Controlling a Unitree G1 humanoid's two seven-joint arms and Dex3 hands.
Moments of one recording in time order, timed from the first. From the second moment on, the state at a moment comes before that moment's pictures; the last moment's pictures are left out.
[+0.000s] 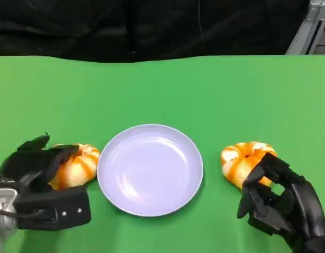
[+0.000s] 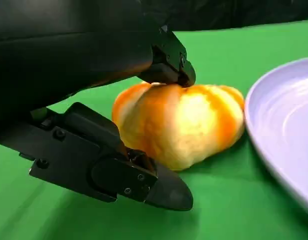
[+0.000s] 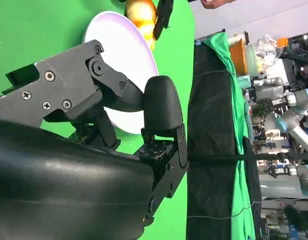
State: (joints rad) left arm -0.46 0.43 -0.37 0.90 0.76 -0.31 0.22; right arm 0.13 0.08 0.02 0.04 0.18 -0.17 0.22
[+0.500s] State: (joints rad) left arm -0.58 0.39 -0.44 1.13 0.74 -0.40 0.30; right arm 0.13 0.08 0.03 0.03 0.18 -0.17 0.21
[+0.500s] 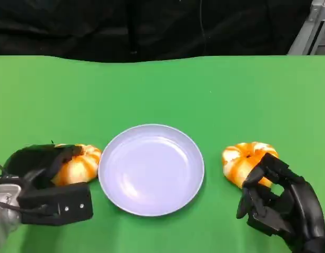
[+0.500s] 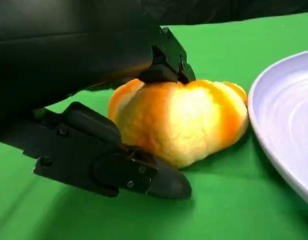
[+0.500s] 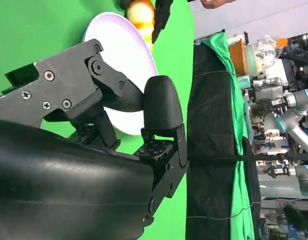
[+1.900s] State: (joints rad) left arm -0.52 0.40 -0.32 0.73 0.55 -0.48 0.27; right arm 0.13 0.08 0.02 0.03 0.19 -0.17 0.22
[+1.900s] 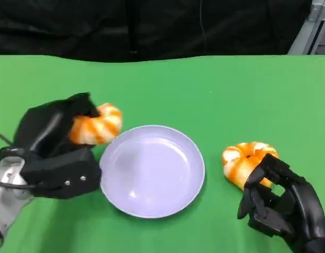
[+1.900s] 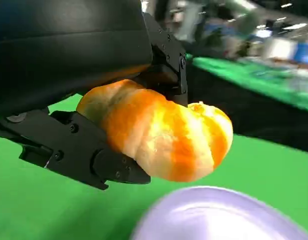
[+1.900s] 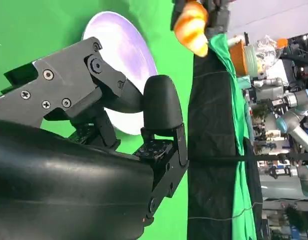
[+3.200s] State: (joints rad) left arm -0.57 0.21 -0.52 0.87 0.75 -0.45 0.29; right arm 0.14 0.09 0.02 0.05 0.16 -0.22 0.19
